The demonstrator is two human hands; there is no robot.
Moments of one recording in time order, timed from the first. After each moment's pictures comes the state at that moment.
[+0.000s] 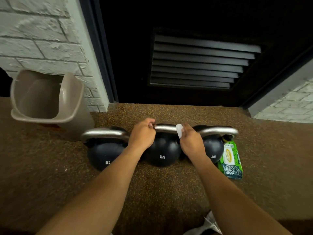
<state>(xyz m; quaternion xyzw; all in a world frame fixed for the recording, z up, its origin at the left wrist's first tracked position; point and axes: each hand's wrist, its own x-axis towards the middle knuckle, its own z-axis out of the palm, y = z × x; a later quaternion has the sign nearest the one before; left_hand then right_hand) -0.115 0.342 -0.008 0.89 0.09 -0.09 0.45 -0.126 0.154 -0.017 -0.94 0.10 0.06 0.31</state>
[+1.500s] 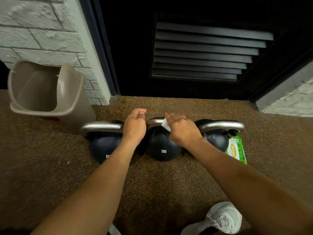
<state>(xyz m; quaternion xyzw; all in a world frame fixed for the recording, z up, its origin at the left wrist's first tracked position) -0.112 0.358 -0.019 0.77 0.19 -0.03 0.61 -0.104 0.176 0.001 -0.97 -0.19 0.11 0.04</state>
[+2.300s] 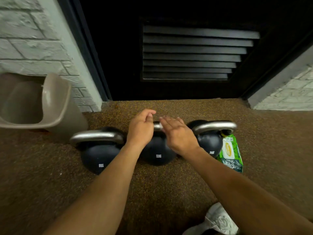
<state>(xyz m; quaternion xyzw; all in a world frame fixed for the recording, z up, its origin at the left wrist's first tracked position) -0.102 0.316 0.002 0.85 0.08 -0.02 0.52 -0.111 0.156 -0.027 -0.97 -0.20 -0.03 0.12</state>
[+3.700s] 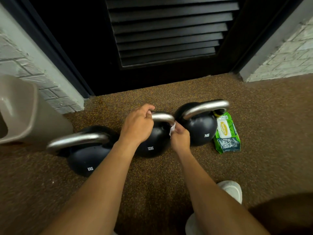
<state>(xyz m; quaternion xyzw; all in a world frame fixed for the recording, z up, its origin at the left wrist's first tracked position) -0.096 0.291 -0.014 0.92 -0.03 -0.10 0.37 -0.146 0.145 -0.102 -0.73 0.30 0.03 0.62</state>
